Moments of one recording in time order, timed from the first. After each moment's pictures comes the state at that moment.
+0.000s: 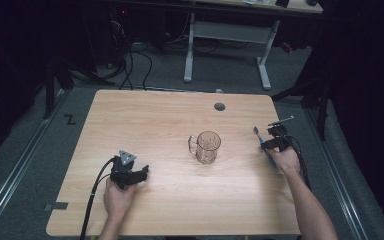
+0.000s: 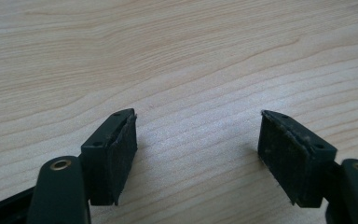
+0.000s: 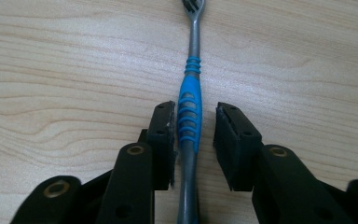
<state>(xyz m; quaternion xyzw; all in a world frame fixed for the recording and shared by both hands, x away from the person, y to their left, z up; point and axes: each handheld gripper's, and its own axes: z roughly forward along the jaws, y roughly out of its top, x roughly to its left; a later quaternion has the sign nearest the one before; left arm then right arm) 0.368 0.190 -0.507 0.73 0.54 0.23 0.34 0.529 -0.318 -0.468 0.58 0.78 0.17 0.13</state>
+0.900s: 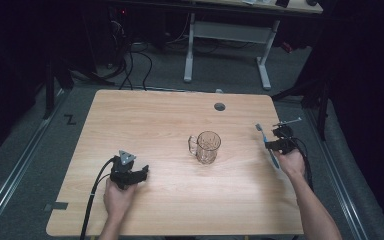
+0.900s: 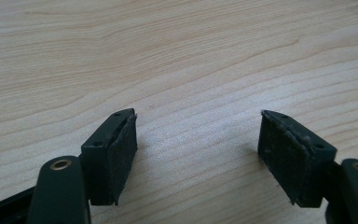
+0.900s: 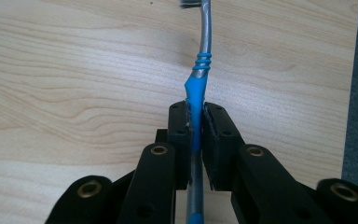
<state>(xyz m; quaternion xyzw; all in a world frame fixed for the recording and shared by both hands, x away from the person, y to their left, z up) 0.368 0.190 -0.507 0.73 0.54 0.23 0.34 0.505 -0.324 -0.446 0.56 0.79 0.21 0.15</state>
